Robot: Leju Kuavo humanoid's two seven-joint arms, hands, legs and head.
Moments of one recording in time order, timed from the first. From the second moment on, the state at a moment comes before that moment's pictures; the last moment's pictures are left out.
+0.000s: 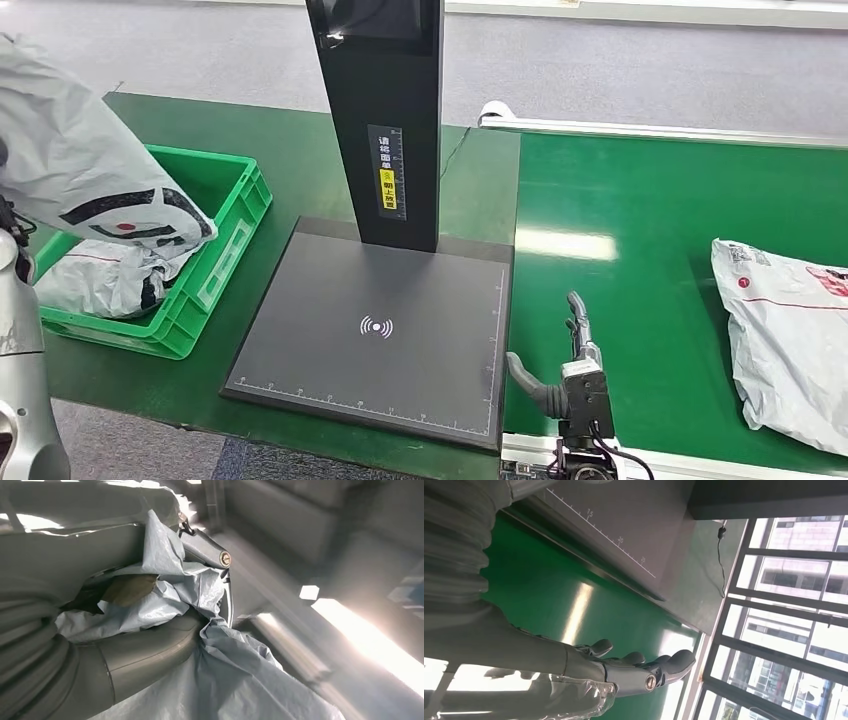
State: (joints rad) left arm -0.71 0.30 0.40 -1.15 -0.26 0.45 -0.52; right arm 0.03 0.15 0.12 -1.31 0.32 -0.12 -0.48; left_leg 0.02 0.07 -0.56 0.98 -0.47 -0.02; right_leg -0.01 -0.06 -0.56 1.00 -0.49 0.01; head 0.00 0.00
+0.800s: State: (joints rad) left arm -0.53 0.31 0.59 -0.59 -0.21 0.53 -0.65; right arm 0.08 0.11 0.14 -1.31 0.29 -0.14 -0.47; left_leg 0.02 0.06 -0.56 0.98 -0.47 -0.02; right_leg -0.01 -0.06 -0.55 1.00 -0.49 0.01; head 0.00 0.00
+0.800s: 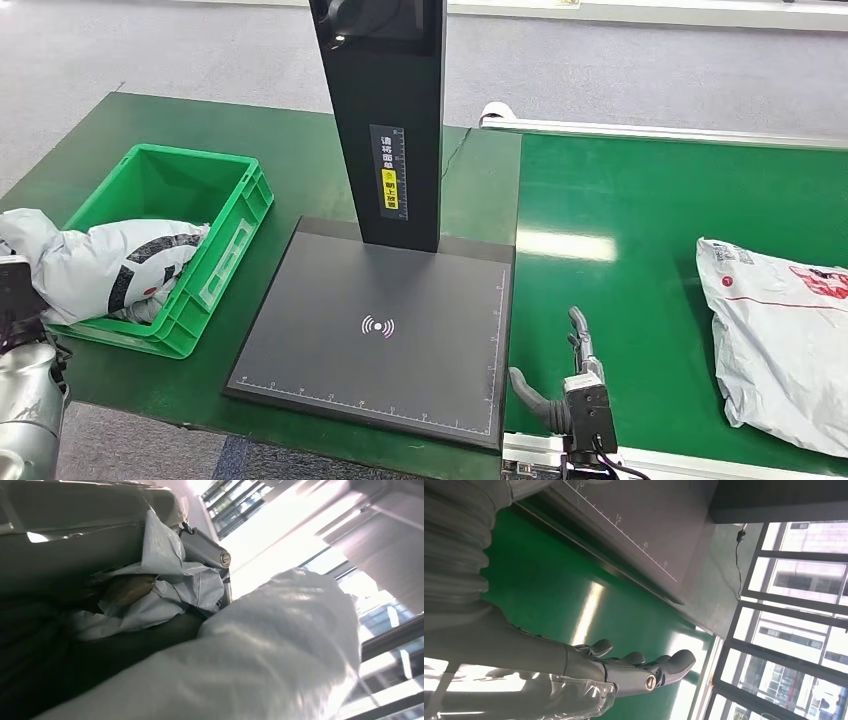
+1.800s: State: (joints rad) left arm -0.54 0.27 0.53 -0.91 -0.13 0.43 -0.60; right arm 0.08 0.10 0.14 -1.32 0.26 -0.18 -0.48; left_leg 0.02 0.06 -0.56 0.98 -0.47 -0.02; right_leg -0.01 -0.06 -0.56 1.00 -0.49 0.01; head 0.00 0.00
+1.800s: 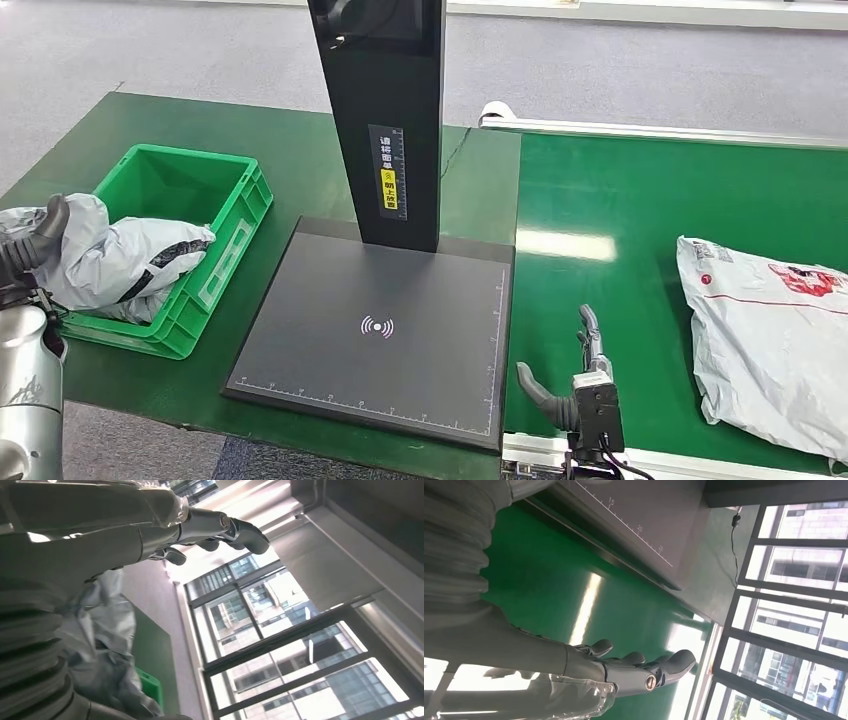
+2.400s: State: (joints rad) left arm -0.44 0.21 0.49 -1.24 -0.11 0.43 -0.57; right arm 0.08 0.10 0.14 -1.32 0.25 -0.20 -0.49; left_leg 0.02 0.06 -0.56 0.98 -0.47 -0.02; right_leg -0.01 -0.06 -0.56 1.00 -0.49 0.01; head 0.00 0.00
